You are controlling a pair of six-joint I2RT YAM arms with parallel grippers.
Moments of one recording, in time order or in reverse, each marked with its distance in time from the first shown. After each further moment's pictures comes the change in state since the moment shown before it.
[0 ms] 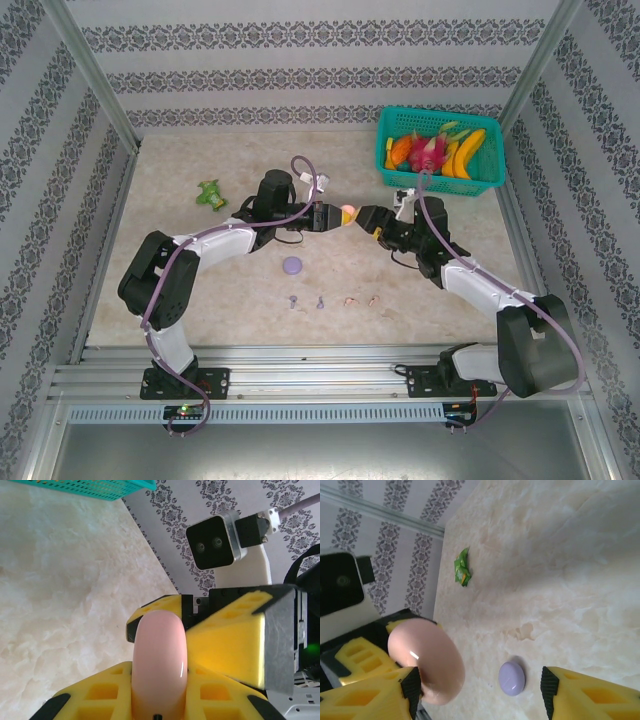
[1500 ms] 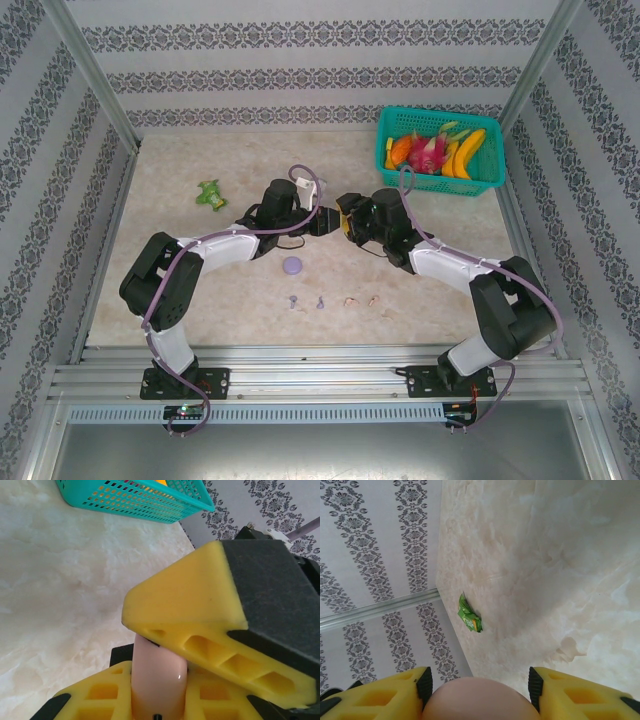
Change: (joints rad) left arm -0.035 0.000 -0.053 0.003 -0.272 0.080; right arm 0.204 0.228 0.177 0.000 0.354 0.598
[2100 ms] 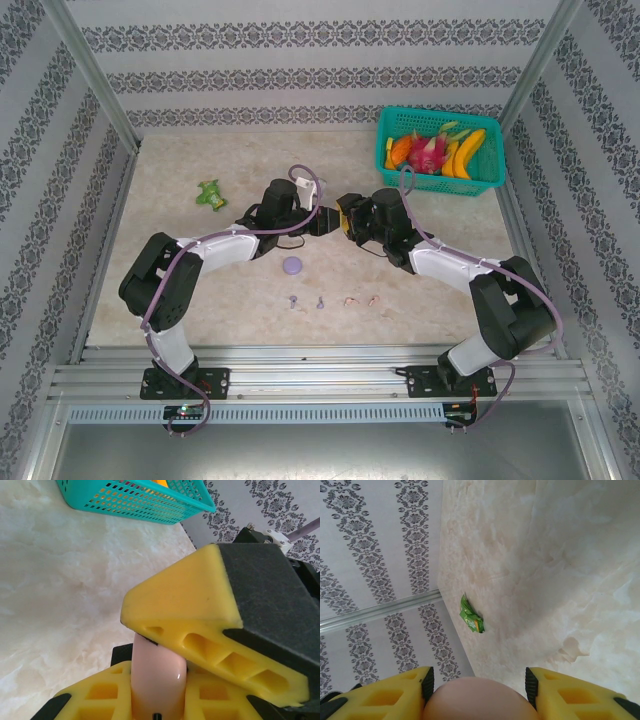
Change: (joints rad) left arm 0.000 -0.006 0.000 -0.007 -0.012 0.011; right arm 0.000 0.000 0.000 0.005 0.003 0.011
